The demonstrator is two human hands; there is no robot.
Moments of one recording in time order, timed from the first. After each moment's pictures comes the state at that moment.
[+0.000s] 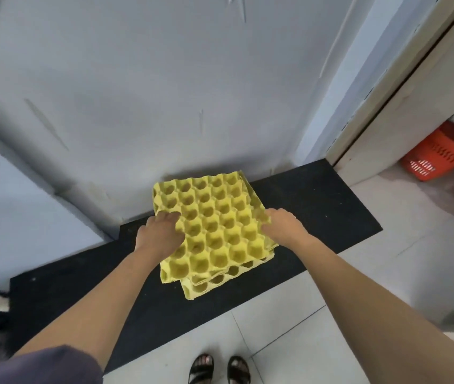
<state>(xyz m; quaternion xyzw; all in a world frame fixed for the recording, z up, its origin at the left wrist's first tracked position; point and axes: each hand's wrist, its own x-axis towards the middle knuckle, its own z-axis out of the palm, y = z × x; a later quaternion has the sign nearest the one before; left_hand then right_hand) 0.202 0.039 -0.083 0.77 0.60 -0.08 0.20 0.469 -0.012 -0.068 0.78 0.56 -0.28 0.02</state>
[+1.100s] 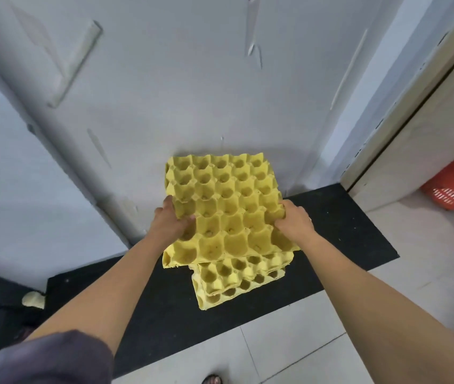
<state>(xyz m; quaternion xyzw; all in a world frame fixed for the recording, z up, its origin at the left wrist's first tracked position) 0.191 0.046 -0.013 0.59 0.69 0.16 0.39 0.453 -0.003 -0.002 0.81 0.51 -0.26 -0.11</state>
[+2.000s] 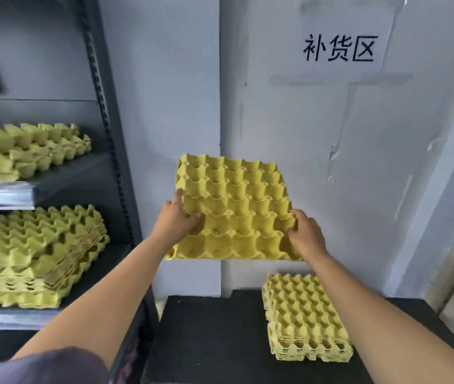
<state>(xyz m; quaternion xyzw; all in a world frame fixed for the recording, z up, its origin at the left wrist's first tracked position) -0.004 -0.223 0.252 0.58 0.72 0.36 0.14 0.266 -0.168 0.211 0.65 0.67 -0.15 -0.32</state>
